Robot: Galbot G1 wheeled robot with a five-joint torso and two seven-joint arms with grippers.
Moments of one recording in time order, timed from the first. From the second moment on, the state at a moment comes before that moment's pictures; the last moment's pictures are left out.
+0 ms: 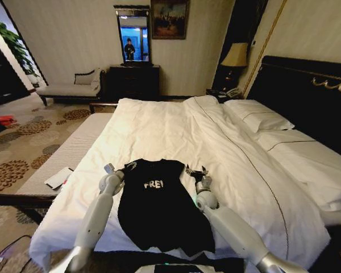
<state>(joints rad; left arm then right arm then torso) 0.79 -1.32 -0.41 -1.39 -1.09 0.50 -0.35 -0.89 1.07 -0.05 1.51 0.68 0.07 0.54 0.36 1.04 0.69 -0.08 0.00</state>
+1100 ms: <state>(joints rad) 0.77 -1.35 -0.44 -1.31 -1.02 0.47 -0.27 -0.89 1.06 -0.04 1.49 0.69 0.06 0.54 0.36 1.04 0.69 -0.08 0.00</state>
